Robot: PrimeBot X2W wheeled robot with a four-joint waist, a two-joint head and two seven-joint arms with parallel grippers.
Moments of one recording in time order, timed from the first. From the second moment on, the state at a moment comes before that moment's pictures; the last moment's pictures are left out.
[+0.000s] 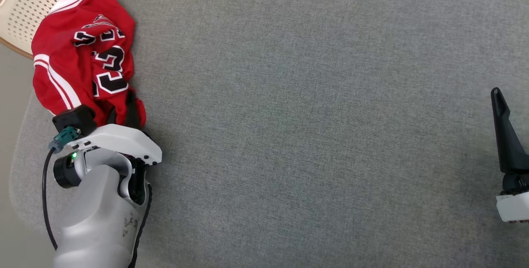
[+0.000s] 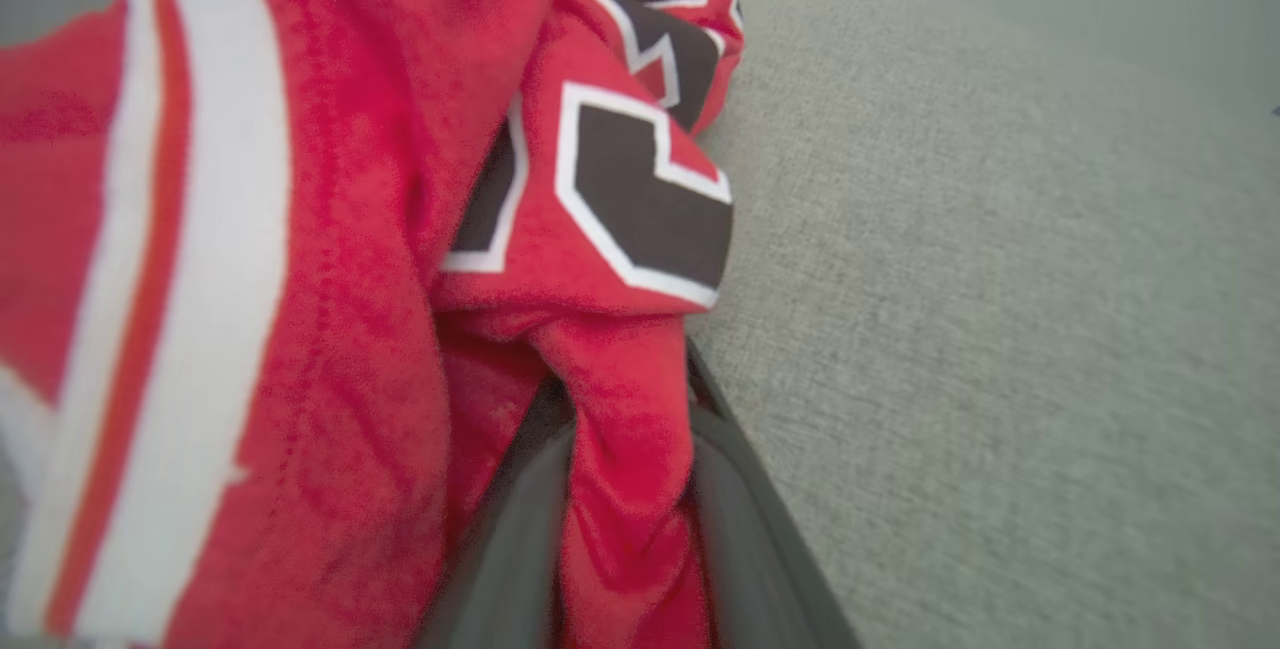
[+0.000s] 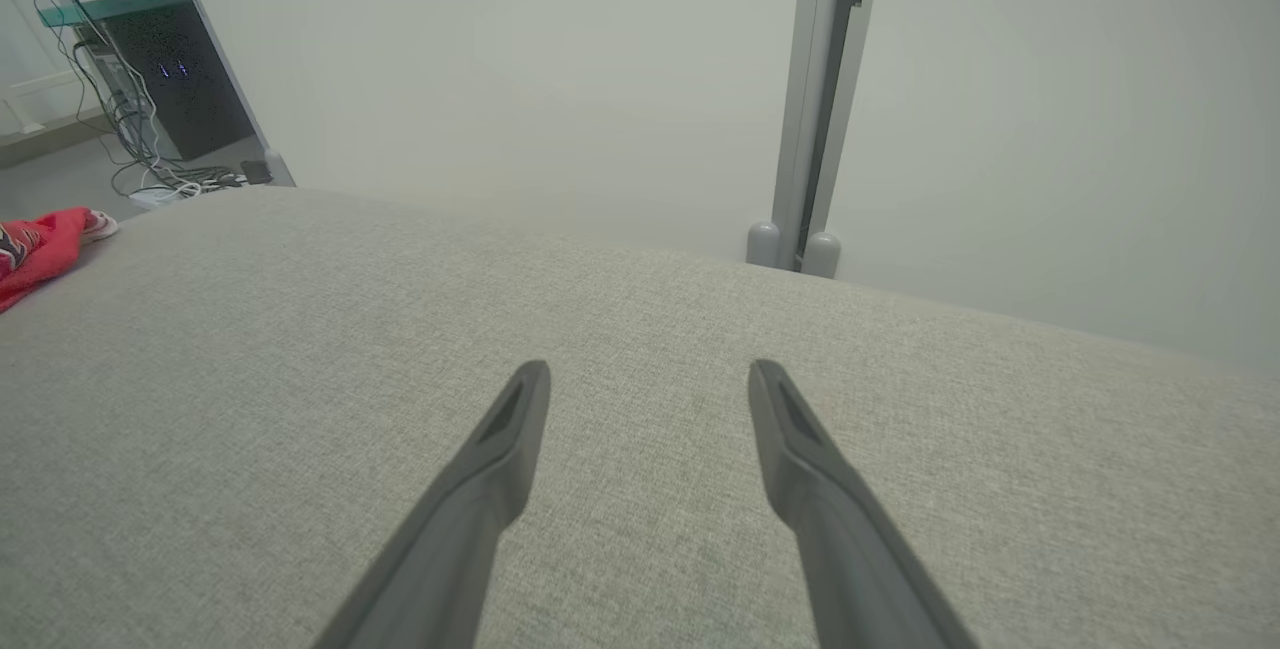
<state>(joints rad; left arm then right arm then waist) -0.67 0.07 -0.09 0.98 -0.51 -0.01 -0.27 -0.05 -0.31 -0.08 -0.39 0.22 0.13 0.20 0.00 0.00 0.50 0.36</state>
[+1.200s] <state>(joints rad) -0.19 0.05 -0.30 -0.07 -0.20 -0.02 -0.07 -0.08 -0.14 0.06 -0.11 0.25 0.13 -0.01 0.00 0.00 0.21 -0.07</state>
